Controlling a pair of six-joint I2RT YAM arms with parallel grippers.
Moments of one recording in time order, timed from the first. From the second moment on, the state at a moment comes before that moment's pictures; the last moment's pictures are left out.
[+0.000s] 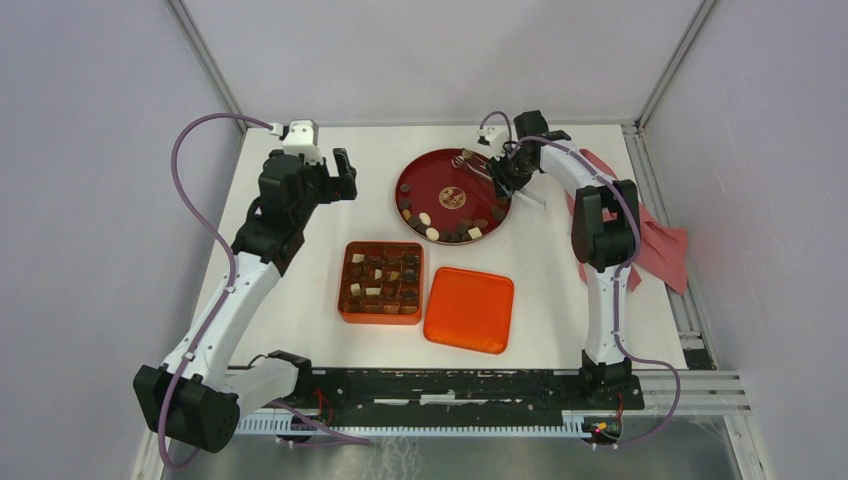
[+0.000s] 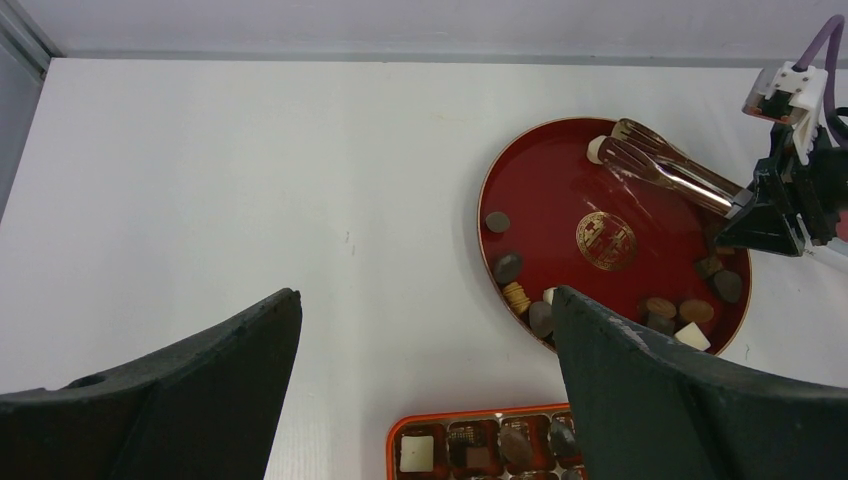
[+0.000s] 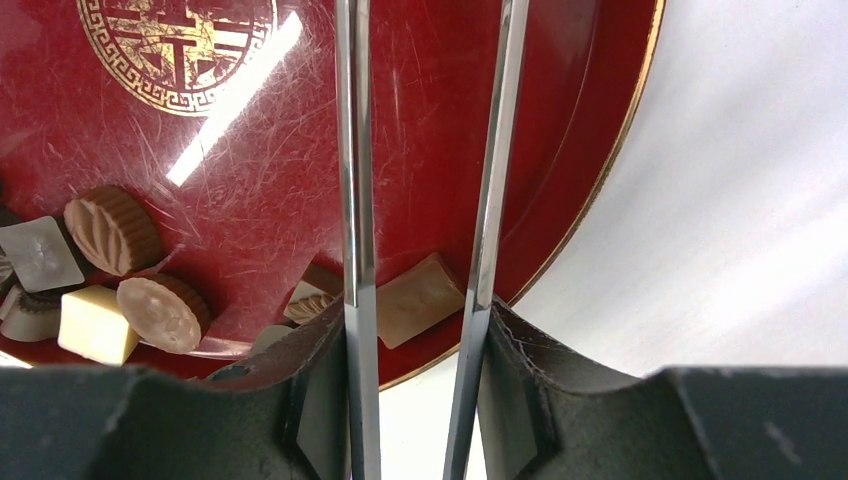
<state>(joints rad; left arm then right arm) -0.28 1.09 1.04 -0.22 -0.15 -0.15 0.21 2.26 1.87 -0.71 -0.34 -0.50</state>
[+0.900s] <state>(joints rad) -0.28 1.09 1.04 -0.22 -0.15 -0.15 0.22 2.31 1.94 -0.73 -0.34 -0.48</state>
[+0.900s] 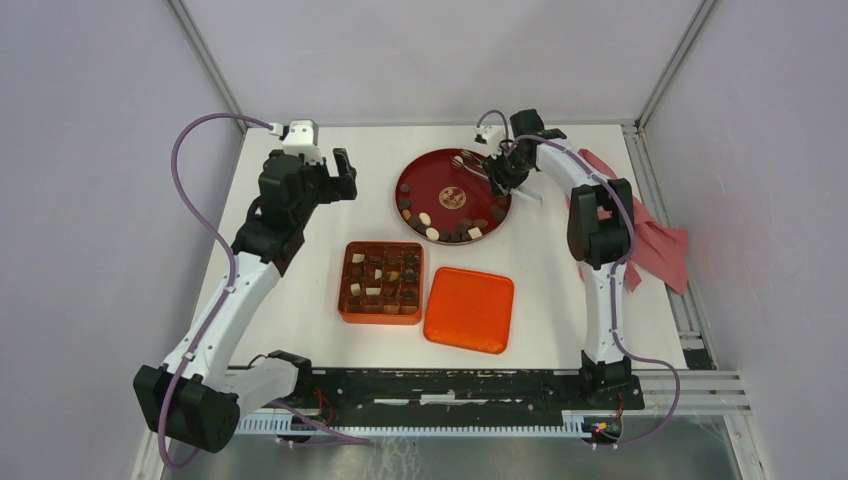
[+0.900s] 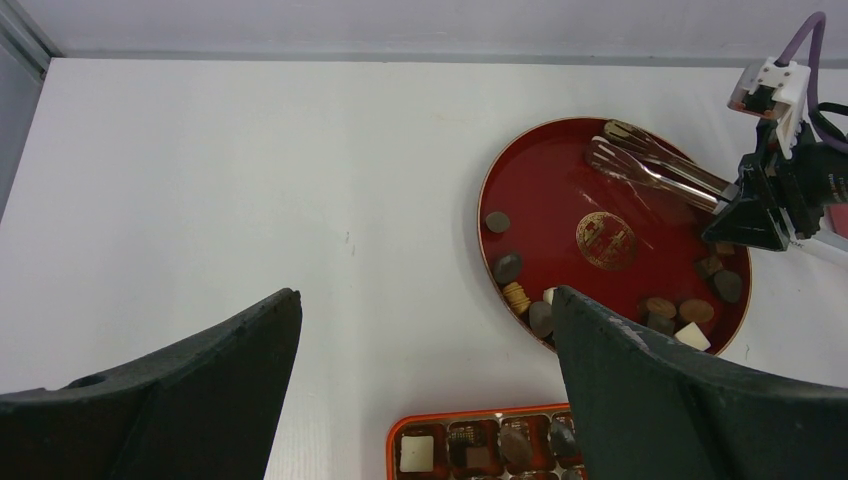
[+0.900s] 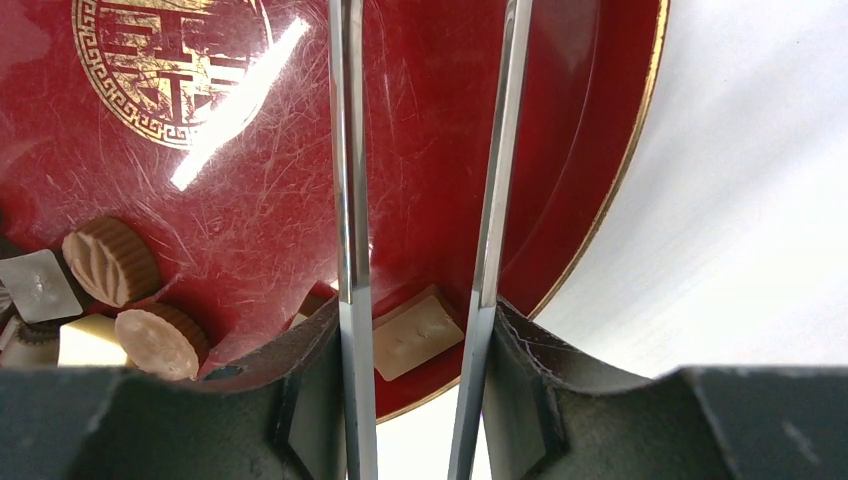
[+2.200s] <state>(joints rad) -0.28 1.10 1.05 -0.24 -0.10 -0.15 0.22 1.92 1.53 -0.64 -0.58 -0.53</state>
